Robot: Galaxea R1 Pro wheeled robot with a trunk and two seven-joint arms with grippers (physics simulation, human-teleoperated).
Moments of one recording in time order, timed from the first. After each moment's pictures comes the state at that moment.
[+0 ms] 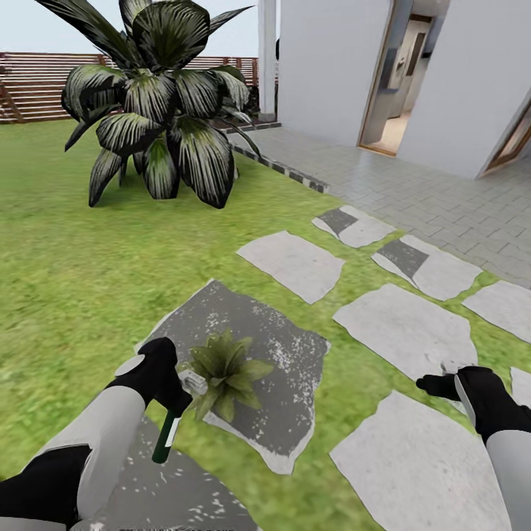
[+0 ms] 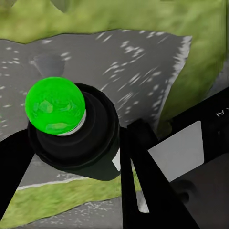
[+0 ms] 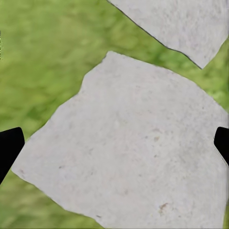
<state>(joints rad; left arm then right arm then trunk) -0.94 -0.02 0.13 -0.52 -1.32 0.93 -1.22 -0.76 -0.32 -0.31 -0.68 0.20 0.71 0.18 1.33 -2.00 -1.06</state>
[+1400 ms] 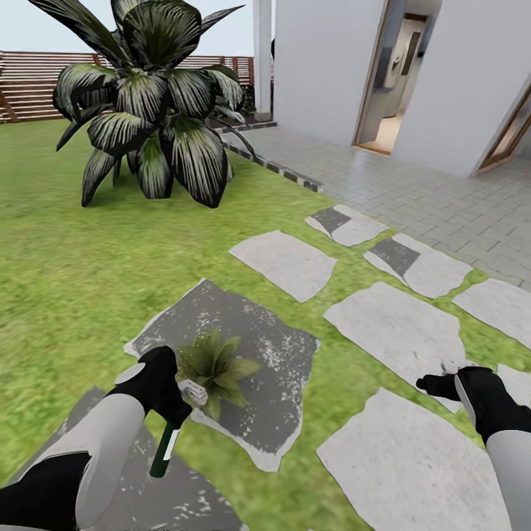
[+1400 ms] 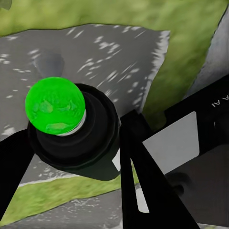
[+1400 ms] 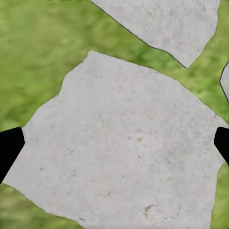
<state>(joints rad) -0.91 -0.02 0.13 -0.50 -1.32 0.93 -1.22 -0.76 -0.32 -0.31 -0.68 0.20 0.71 0.18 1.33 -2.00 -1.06</state>
